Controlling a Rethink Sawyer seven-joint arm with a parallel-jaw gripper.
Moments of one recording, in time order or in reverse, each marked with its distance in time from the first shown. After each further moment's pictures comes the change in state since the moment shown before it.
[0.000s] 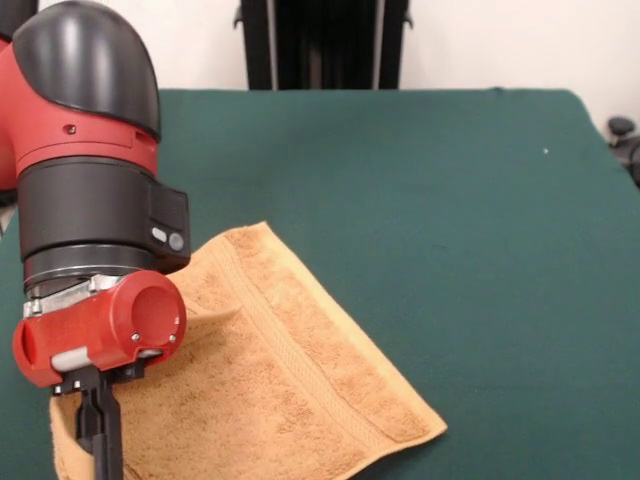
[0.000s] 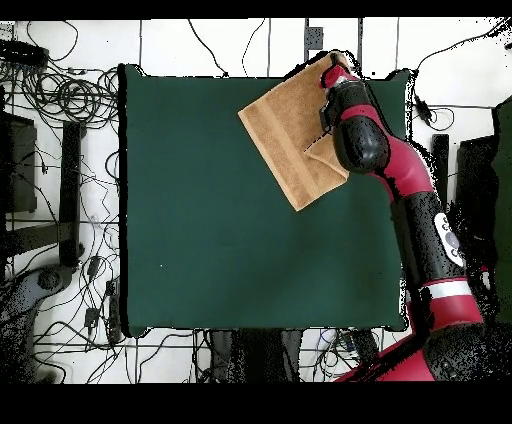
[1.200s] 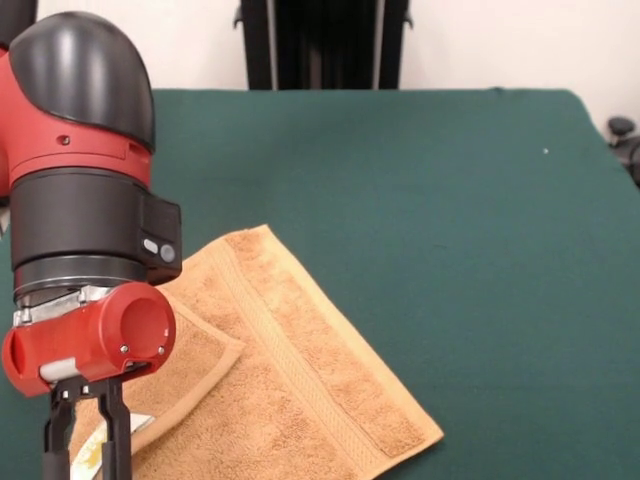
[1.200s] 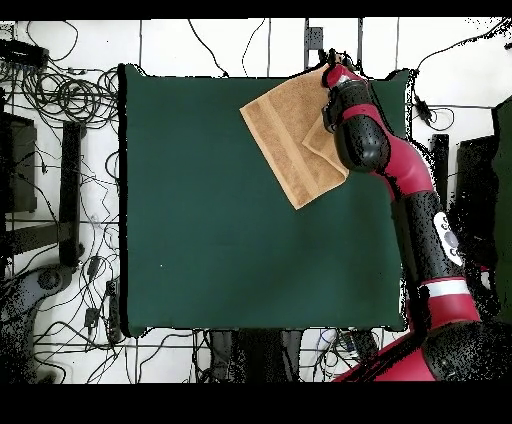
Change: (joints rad) arm -0.001 0.017 0.010 -0.028 -0.030 0.000 0.000
